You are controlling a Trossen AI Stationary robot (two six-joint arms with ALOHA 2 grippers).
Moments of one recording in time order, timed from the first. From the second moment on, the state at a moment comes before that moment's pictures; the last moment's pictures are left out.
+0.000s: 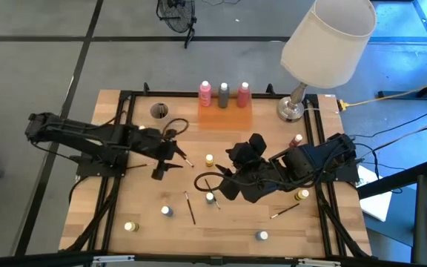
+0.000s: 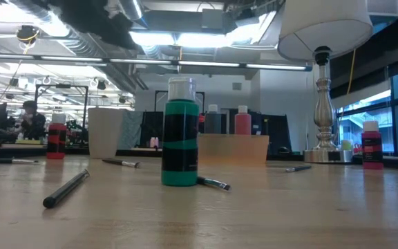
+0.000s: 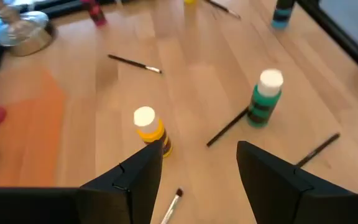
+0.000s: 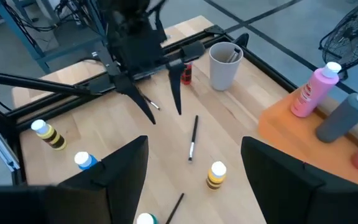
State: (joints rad) left arm -0.06 1.02 0.78 -0.39 0.03 0.18; right arm 0.49 1.94 2.36 -1.31 0.77 0.78
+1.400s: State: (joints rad) left arm 0.03 1.56 0.79 -0.31 0.05 0.59; right arm 0.52 1.94 2.36 -1.30 0.76 0.85
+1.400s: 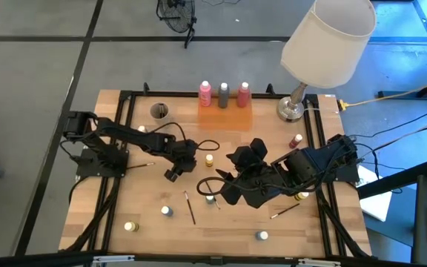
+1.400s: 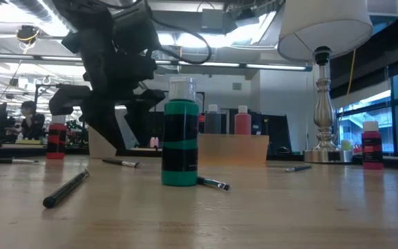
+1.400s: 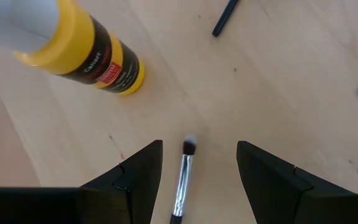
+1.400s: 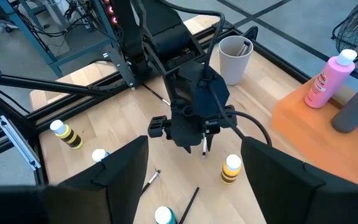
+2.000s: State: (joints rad) left arm 0.04 1.57 0.79 -0.31 0.07 0.56; right arm 0.52 1.94 2.36 -1.30 0.76 0.85
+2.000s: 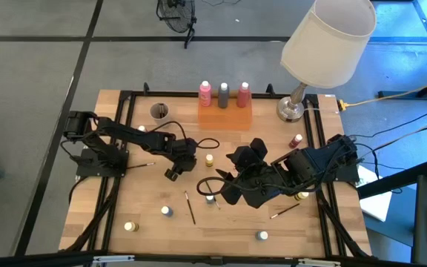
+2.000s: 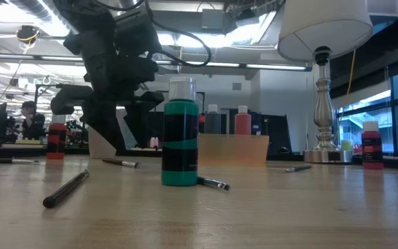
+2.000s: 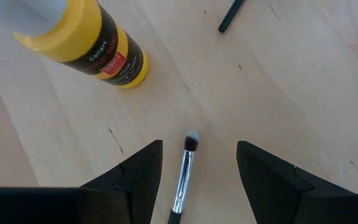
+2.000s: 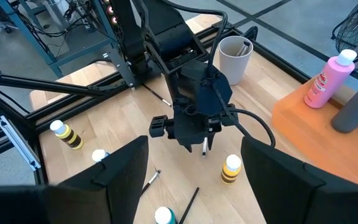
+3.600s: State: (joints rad) left arm 0.03 1.69 0.79 -0.31 0.07 0.53; right arm 0.51 1.94 2.36 -1.30 0.76 0.85
